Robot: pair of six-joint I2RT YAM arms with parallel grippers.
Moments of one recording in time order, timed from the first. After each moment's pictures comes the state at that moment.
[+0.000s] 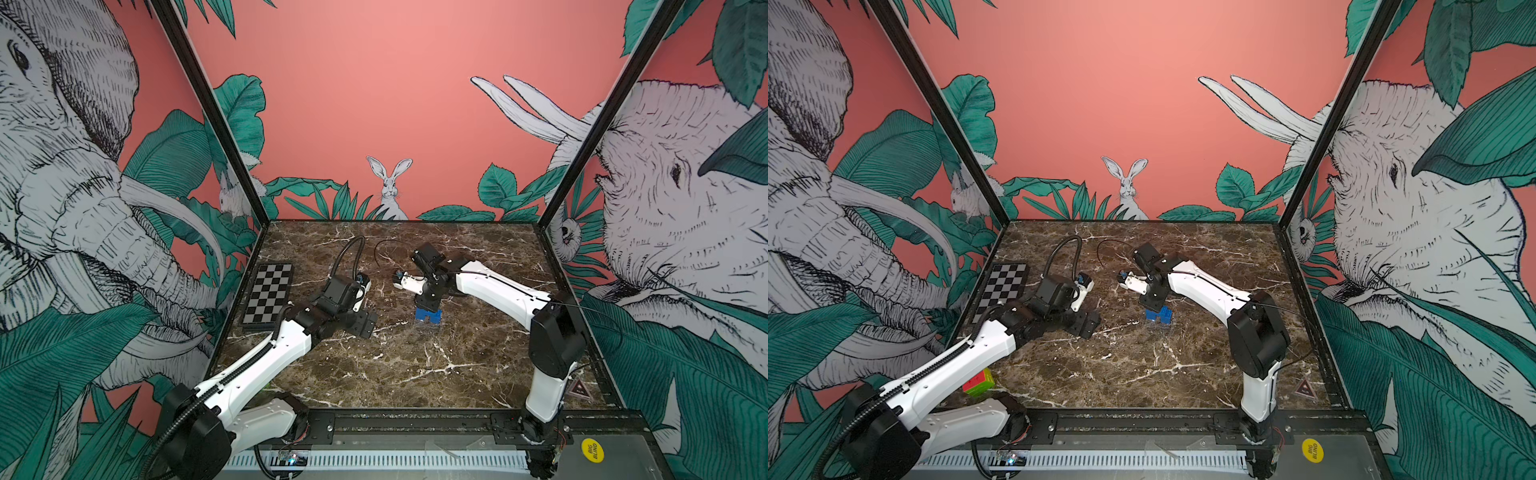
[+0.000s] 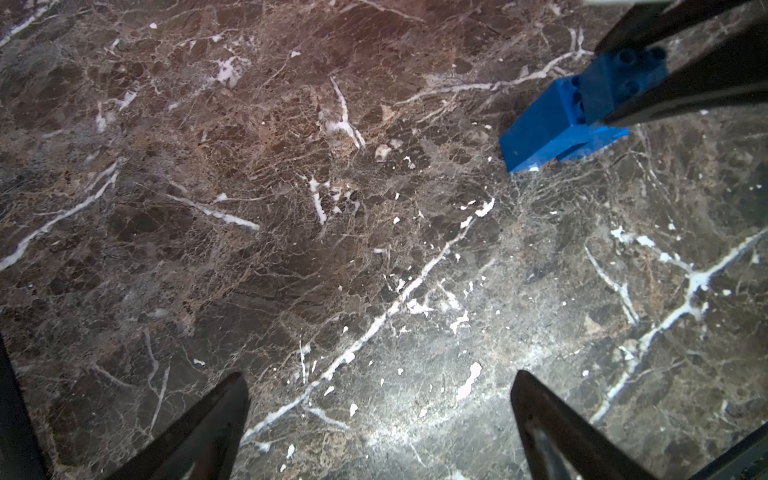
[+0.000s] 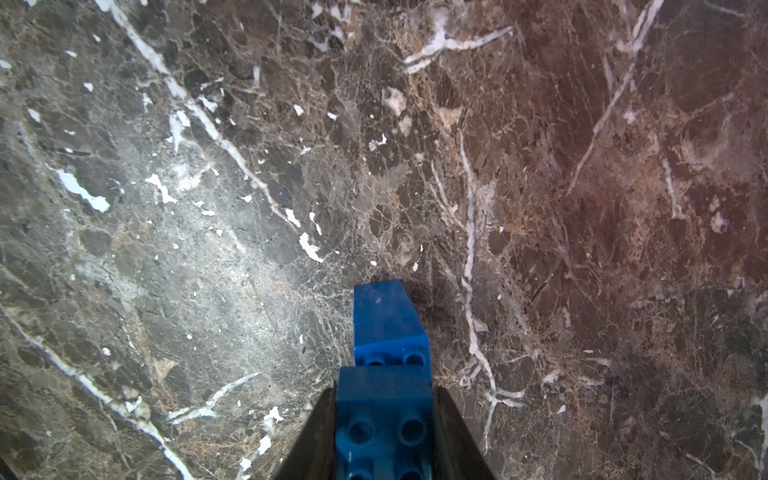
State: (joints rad) left arm -0.63 1.11 0.83 -0.65 -0.03 -0.08; right arm 0.71 1.85 1.53 -0.93 -0.06 -0.52
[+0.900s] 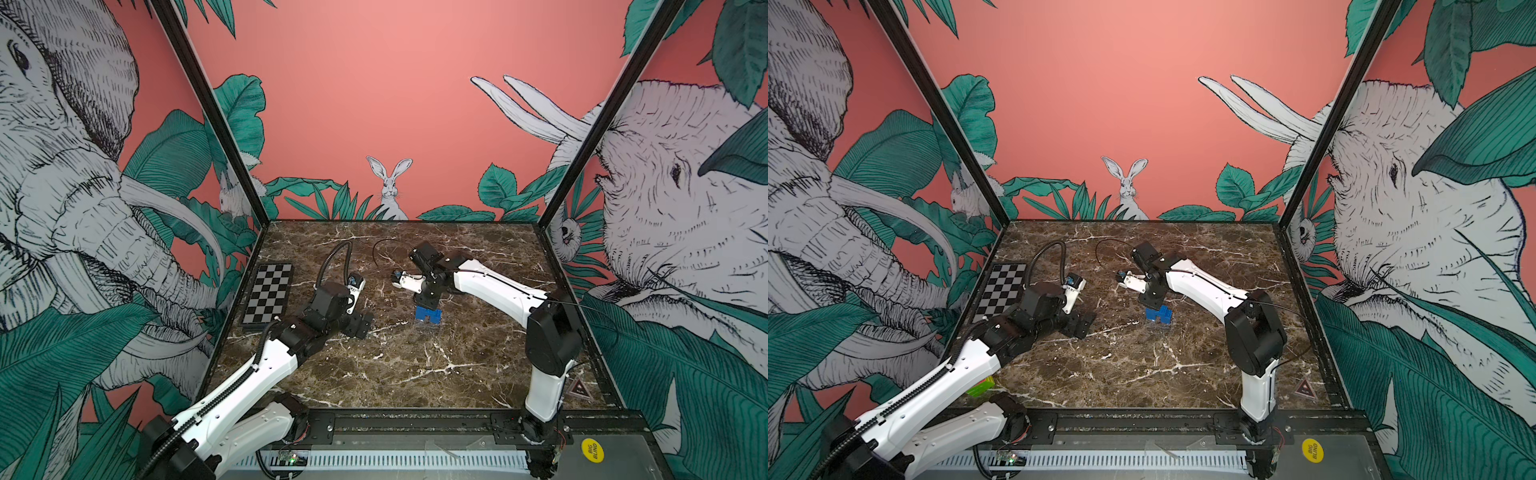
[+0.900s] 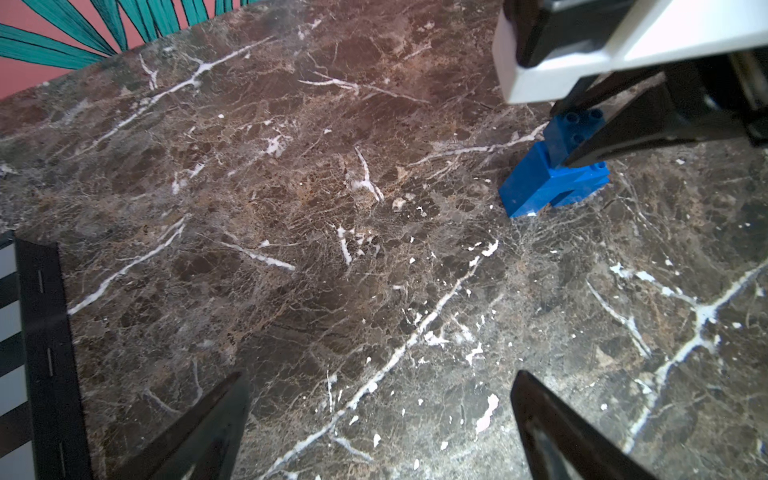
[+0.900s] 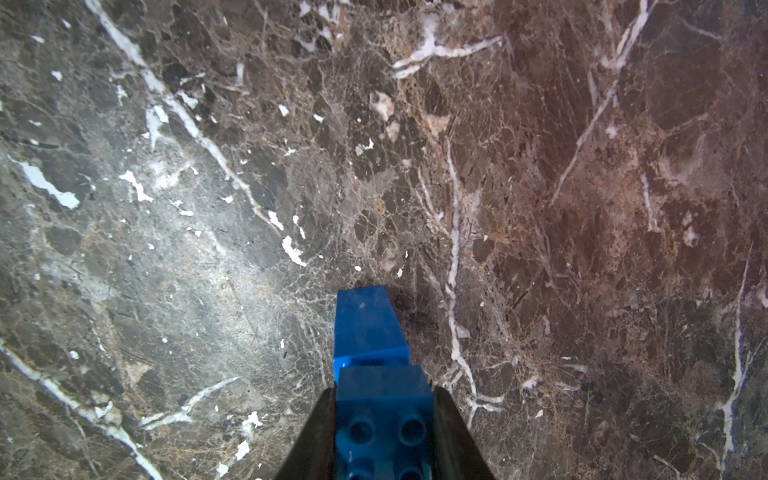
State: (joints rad) left arm -0.63 0.94 0.75 -0.54 -0.10 -0.04; right arm 0.71 1.87 1.55 -0.93 -0.03 -0.56
